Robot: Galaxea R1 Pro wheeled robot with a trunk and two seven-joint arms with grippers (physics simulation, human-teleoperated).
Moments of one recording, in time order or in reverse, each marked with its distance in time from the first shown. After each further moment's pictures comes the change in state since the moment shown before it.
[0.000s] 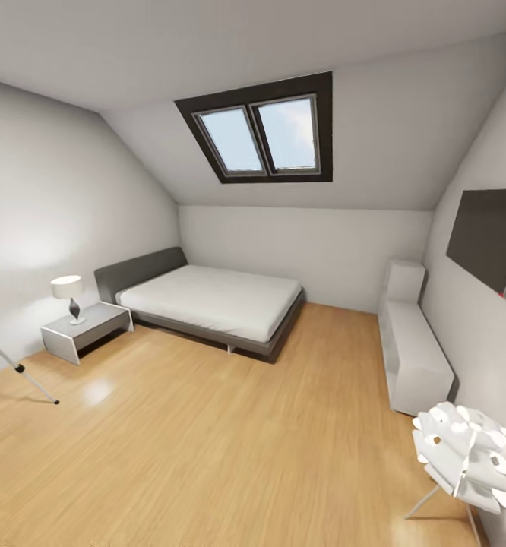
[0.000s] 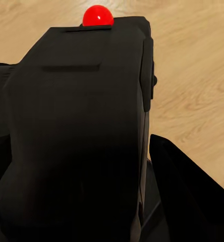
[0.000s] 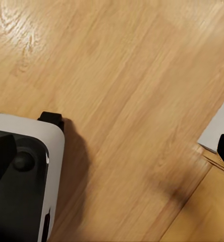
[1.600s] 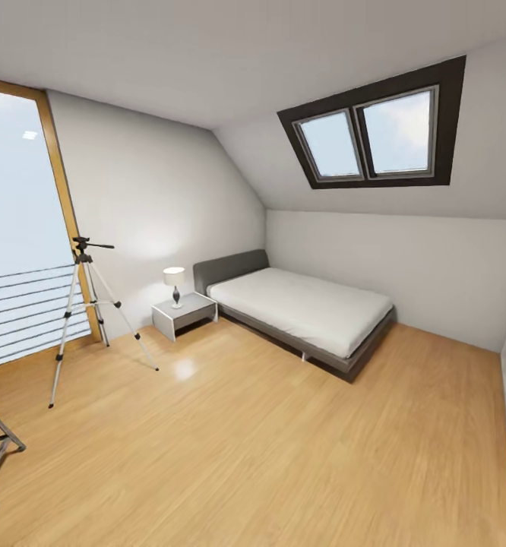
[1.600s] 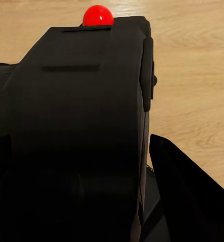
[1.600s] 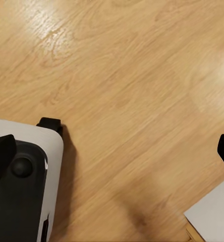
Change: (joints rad) left arm 0.000 -0.003 -0.001 0.000 0.000 -0.001 0.003; right arm 0.000 -0.001 0.001 0.000 0.001 -0.001 0.001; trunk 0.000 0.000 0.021
